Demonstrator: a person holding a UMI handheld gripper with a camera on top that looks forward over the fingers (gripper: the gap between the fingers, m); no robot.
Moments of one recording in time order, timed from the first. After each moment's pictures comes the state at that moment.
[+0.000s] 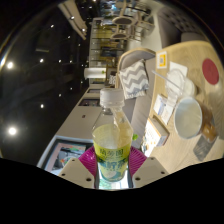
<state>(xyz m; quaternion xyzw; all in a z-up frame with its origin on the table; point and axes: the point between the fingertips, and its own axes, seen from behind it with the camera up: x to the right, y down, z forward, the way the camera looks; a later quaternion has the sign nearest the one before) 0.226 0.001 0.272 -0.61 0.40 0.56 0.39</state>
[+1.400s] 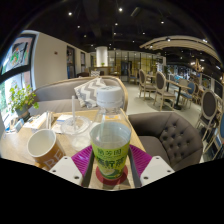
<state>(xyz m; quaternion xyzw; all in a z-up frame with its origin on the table) 0.499 -0.019 0.057 -0.86 0.07 -0.03 0.51</state>
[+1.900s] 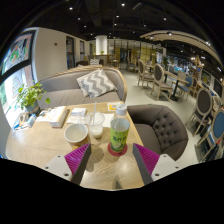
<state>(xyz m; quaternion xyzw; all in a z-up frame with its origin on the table) 0.452 -0.140 0.147 -0.89 0.07 -0.03 0.44</state>
